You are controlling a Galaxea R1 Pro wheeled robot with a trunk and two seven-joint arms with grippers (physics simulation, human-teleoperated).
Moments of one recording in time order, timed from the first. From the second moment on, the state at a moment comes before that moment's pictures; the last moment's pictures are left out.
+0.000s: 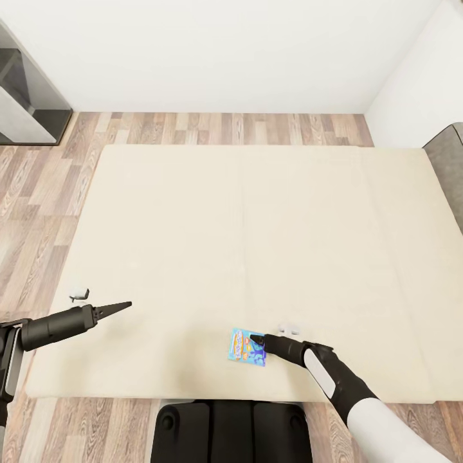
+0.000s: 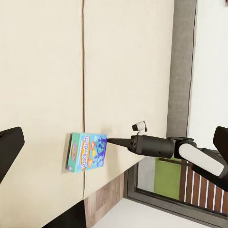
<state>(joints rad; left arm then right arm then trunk) -0.51 0.27 0.46 -1.36 -0.02 1.01 -1.45 -0.65 -0.04 0.24 -0.65 -0.56 0.42 0.34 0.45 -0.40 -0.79</state>
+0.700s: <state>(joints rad) -0.51 0.27 0.46 -1.36 -0.02 1.01 -1.45 -0.65 -0.04 0.23 -0.65 -0.57 0.42 0.35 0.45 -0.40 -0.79</state>
